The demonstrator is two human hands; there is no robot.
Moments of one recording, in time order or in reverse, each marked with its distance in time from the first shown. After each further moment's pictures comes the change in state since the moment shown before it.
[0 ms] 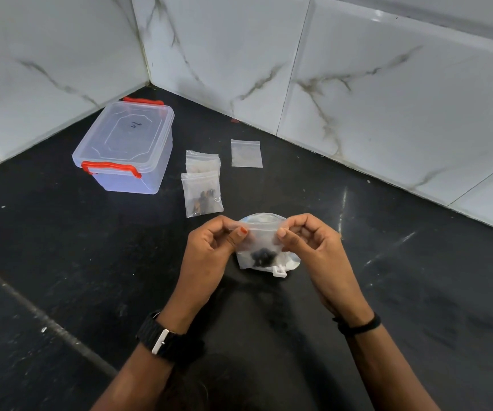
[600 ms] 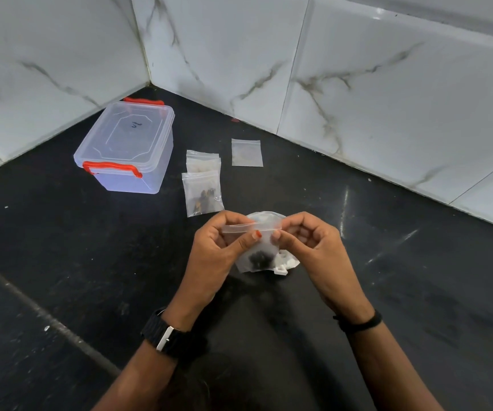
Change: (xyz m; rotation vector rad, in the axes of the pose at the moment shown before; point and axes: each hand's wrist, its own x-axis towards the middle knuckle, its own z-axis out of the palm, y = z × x) left_hand 0.000 0.003 0.005 -0.170 -0.057 -0.011; right_hand -0.001 -0.006 0.001 -0.054 -0.020 -0.009
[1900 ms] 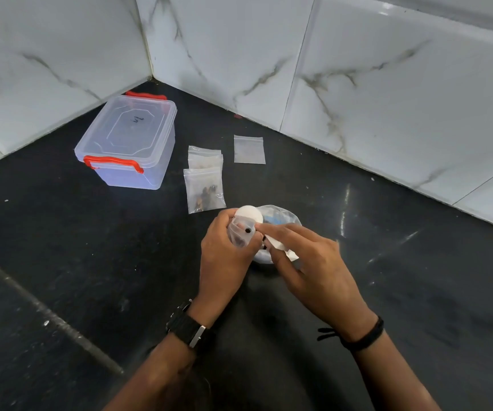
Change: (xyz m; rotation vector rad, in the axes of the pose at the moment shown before) left_hand 0.003 -0.027 0.013 0.491 0.255 0.013; right_hand -0.013 -0.003 0.006 -0.821 -0.070 -0.529
